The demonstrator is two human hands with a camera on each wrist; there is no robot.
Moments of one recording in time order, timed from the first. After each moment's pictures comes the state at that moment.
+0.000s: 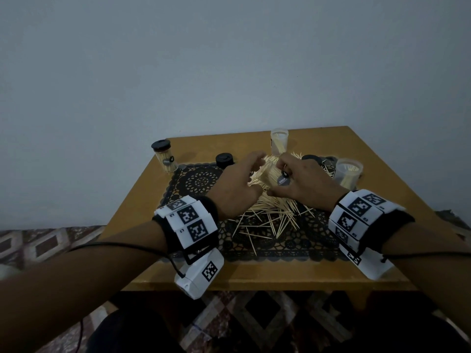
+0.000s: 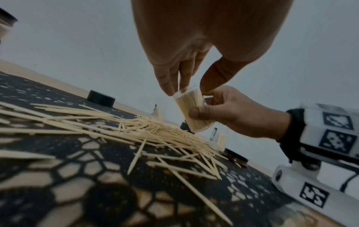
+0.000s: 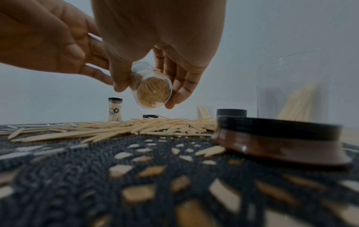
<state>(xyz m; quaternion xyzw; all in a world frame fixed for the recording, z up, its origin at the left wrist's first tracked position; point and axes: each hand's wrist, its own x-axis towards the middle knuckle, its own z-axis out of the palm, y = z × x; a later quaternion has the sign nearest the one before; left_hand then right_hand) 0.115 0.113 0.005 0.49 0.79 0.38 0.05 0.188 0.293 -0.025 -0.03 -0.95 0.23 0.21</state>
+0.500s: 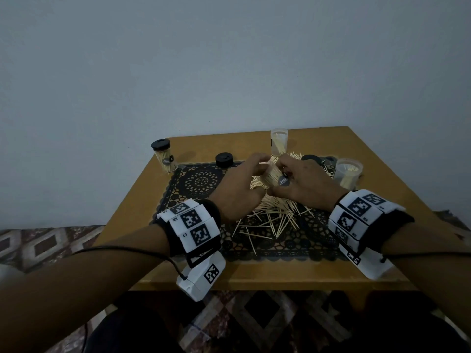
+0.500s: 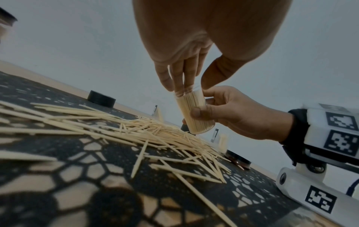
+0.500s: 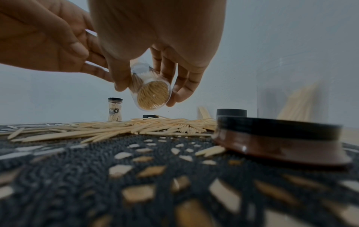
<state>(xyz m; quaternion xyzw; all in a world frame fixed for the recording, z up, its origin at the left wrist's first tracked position) 0.116 0.114 -0.002 0.49 0.77 0.39 0.06 0.187 0.292 -0.025 -0.02 -0.95 0.24 0.21</state>
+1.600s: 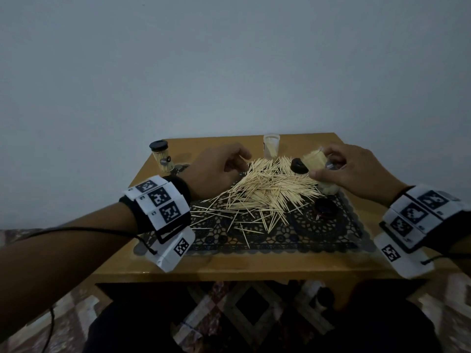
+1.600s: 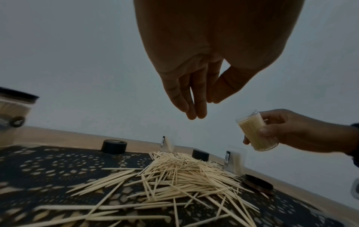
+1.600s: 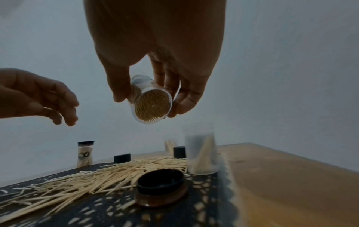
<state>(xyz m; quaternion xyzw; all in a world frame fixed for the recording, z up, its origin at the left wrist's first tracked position) 0.107 0.080 0.048 0.53 0.78 0.33 0.02 0.265 0.334 0.018 -0.10 -0.92 0.25 0.27</state>
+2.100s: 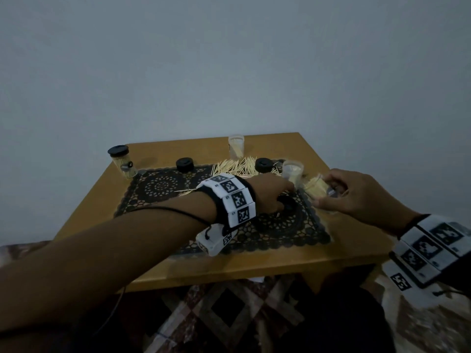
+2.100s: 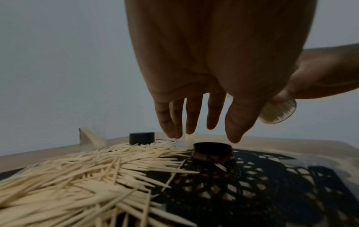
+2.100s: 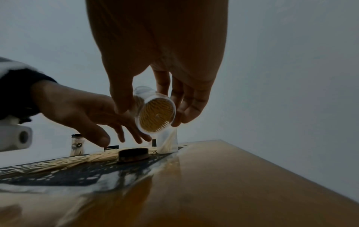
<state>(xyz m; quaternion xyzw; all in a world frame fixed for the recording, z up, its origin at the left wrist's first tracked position) 0.175 0.227 0.012 0.67 0.74 -0.02 0.08 0.352 0.365 -0.008 -0.11 -0.93 0.24 0.24</state>
